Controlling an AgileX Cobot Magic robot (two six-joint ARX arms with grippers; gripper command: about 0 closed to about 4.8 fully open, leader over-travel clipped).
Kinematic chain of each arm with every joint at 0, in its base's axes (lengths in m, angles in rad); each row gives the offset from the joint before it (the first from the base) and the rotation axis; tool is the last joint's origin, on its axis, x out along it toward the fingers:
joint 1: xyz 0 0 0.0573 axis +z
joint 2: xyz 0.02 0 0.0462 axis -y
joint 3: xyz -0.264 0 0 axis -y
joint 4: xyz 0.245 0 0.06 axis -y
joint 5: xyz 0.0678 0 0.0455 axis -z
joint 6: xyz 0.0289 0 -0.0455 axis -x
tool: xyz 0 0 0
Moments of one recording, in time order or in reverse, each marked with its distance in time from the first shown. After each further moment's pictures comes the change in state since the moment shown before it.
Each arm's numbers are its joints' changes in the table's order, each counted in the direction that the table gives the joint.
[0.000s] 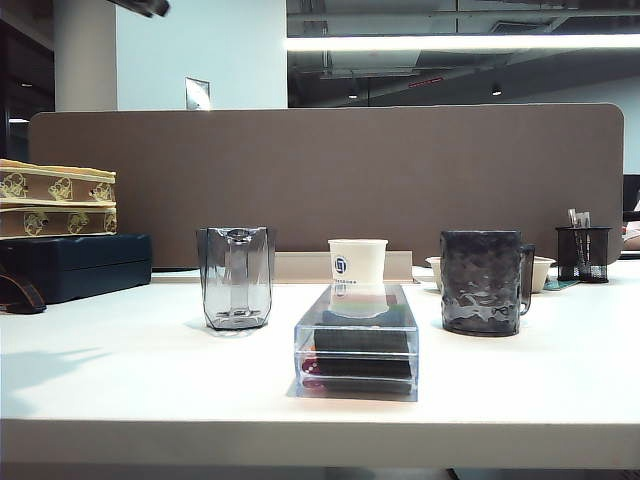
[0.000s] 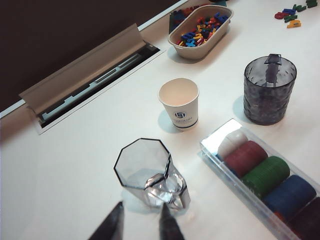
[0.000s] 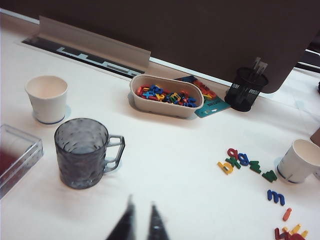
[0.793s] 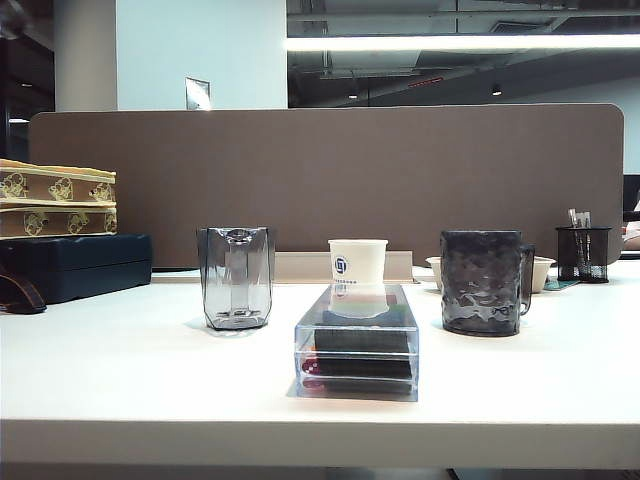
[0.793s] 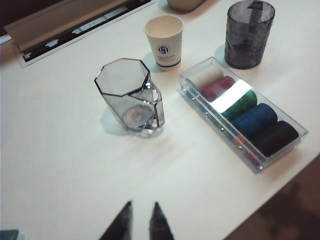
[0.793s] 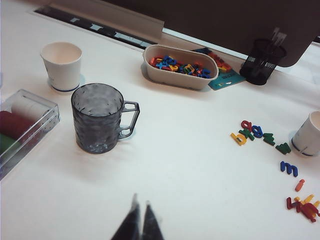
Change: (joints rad) left arm 0.000 0.418 -0.251 -0.240 -0.004 0.109; right arm 0.000 0.068 0.000 -0.163 -0.022 0.000
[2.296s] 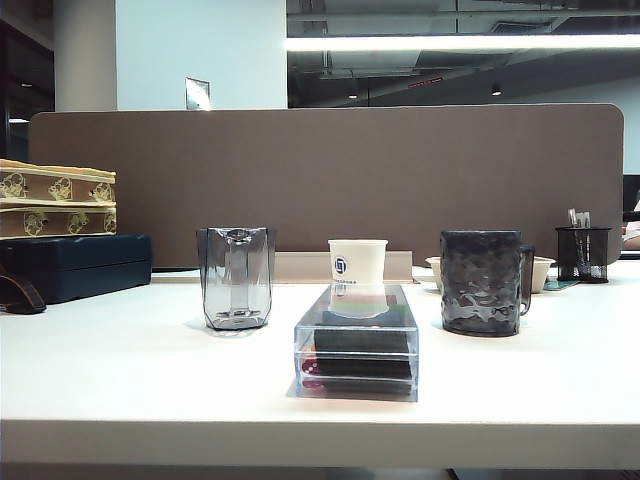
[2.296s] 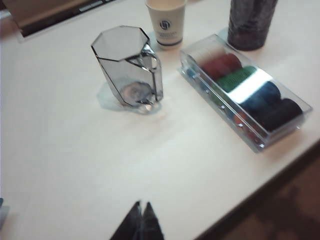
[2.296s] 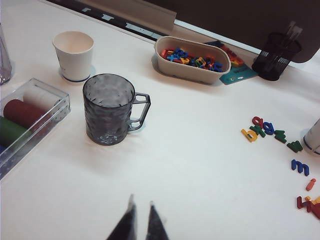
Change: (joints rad) left arm 0.000 0.194 -0.188 0.019 -0.024 0.046; right arm 0.034 0.003 -0.006 -0.025 0.001 0.004
